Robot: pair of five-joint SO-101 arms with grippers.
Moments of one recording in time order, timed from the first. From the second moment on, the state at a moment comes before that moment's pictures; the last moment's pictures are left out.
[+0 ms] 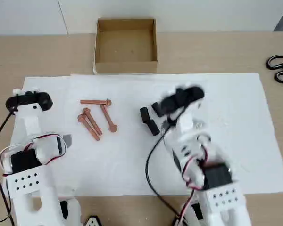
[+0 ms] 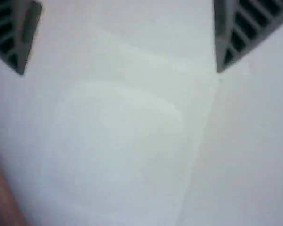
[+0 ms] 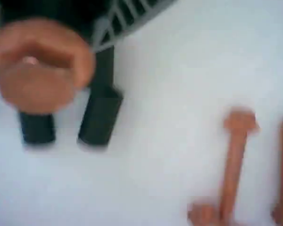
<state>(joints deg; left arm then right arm) -22.4 -51.9 55.2 71.0 -2.1 -19.2 -58.4 47.9 55.8 2.7</state>
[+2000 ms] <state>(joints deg) -22.5 -68.9 62.6 70.4 -0.7 -17.5 70.6 -75.7 28.7 5.8</state>
